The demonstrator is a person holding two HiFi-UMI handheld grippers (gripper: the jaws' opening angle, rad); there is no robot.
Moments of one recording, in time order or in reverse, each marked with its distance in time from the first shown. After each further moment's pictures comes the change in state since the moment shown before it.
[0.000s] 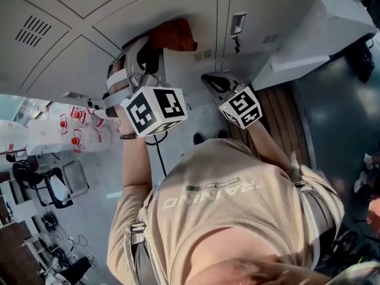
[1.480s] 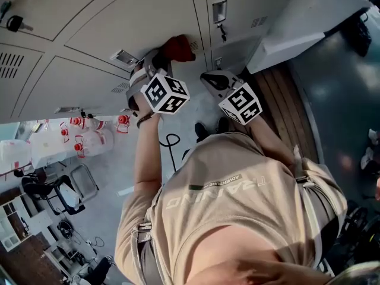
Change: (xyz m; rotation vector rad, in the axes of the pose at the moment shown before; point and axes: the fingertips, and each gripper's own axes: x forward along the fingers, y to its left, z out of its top) left arm 0.089 -0.149 -0.054 -0.079 0.133 -0.310; right arm -0.018 -0.011 -0.043 0.084 0.068 -0.037
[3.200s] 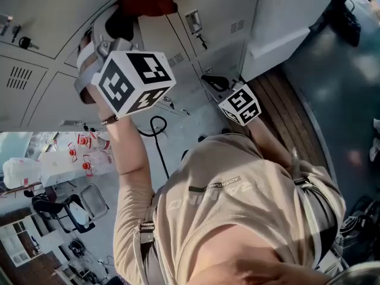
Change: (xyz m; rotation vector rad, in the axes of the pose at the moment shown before) left arm -0.162 0.157 0.185 0.187 -0.221 0.419; right arm -0.057 -0.027 0.014 -0.001 -0.092 -0.126
